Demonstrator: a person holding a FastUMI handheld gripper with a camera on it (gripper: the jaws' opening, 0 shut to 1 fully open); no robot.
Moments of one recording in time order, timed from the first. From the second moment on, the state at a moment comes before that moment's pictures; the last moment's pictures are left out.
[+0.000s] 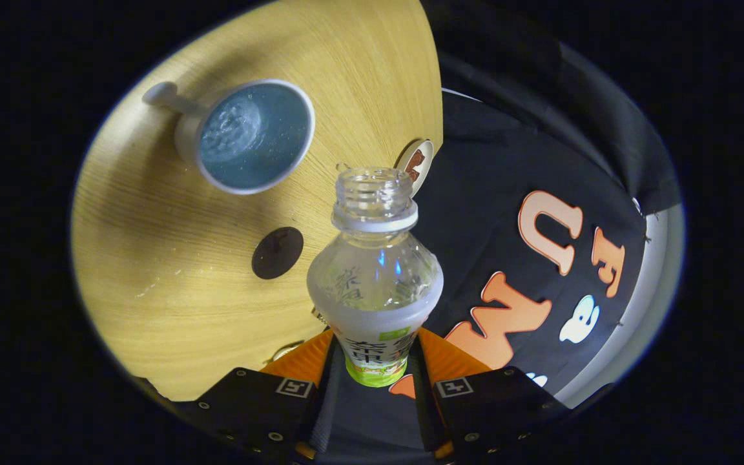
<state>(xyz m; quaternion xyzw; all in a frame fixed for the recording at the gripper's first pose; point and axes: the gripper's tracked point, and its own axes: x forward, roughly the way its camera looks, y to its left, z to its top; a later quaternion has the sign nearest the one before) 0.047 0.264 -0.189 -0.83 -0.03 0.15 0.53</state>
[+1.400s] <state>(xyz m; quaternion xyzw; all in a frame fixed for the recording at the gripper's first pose) 0.096 0.233 -0.211 -0.16 0.21 0.20 0.94</state>
